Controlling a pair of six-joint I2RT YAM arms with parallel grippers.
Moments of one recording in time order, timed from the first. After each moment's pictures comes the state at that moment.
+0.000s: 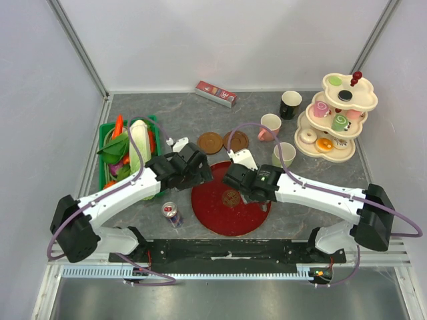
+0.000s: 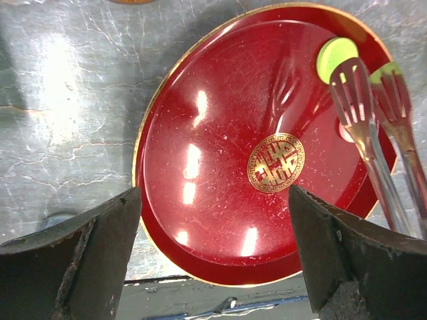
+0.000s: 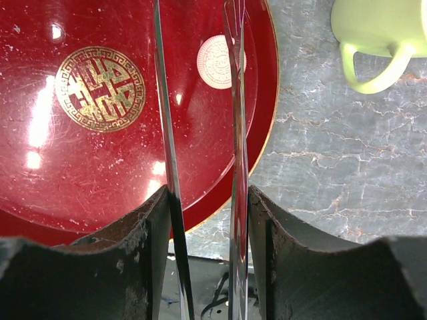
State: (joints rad) left arm -0.81 1.32 1.01 -0.73 -0.25 -1.01; right arm 1.09 1.41 1.14 -1.00 0.53 0.59
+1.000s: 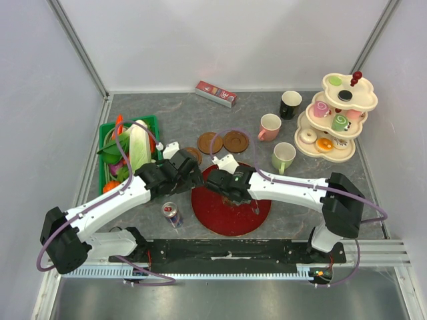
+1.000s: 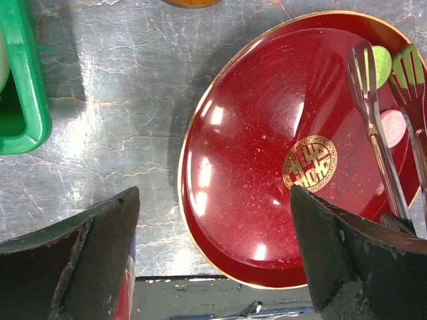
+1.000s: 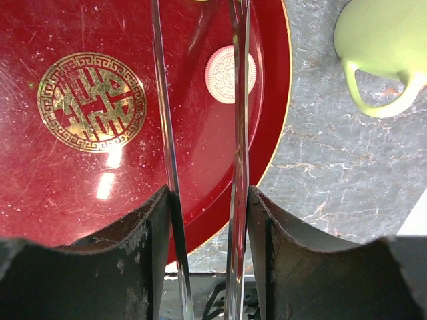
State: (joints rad) left arm -0.81 1.17 0.92 -0.78 -0.33 -1.02; right arm 1.13 1.64 1.23 -1.02 0.60 0.58
